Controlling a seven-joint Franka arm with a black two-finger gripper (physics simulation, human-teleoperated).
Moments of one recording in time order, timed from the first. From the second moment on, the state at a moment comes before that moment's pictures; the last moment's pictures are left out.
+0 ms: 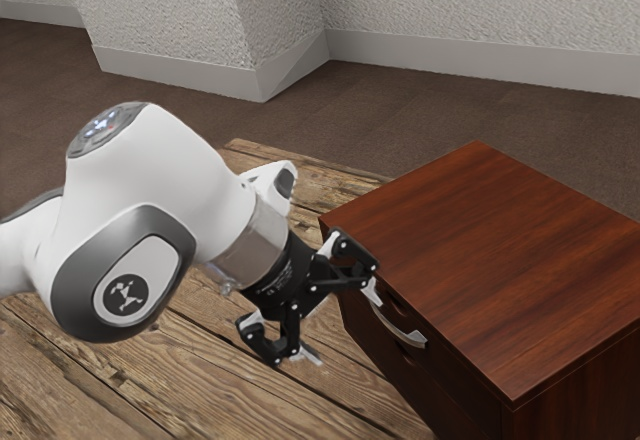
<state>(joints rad) -0.20 -0.42 -0.06 -2.27 -0.20 2.28 -1.29</state>
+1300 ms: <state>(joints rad) -0.23 -0.39 -0.05 -2.32 -0.20 2.42 -1.35</state>
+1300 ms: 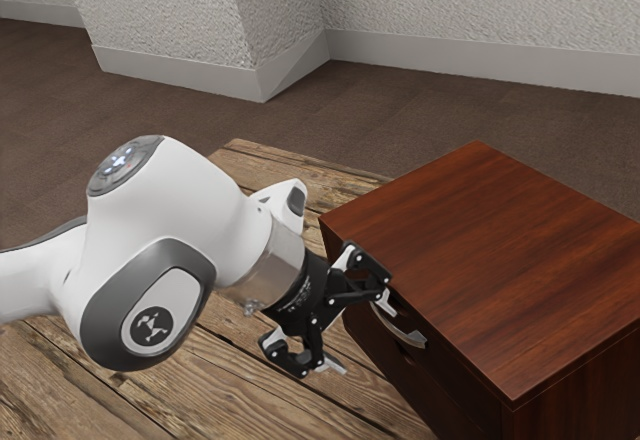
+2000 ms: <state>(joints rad) -0.23 -0.42 -0.05 -2.33 -0.20 2.40 -1.35</state>
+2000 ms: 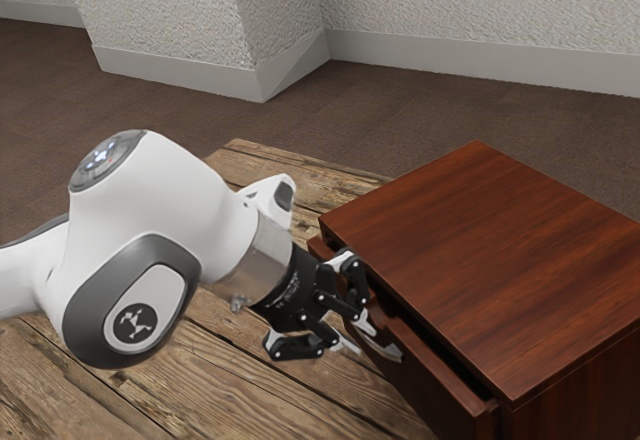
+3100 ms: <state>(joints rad) -0.24 -0.57 -0.02 -2.45 -0.19 2.36 -1.36</state>
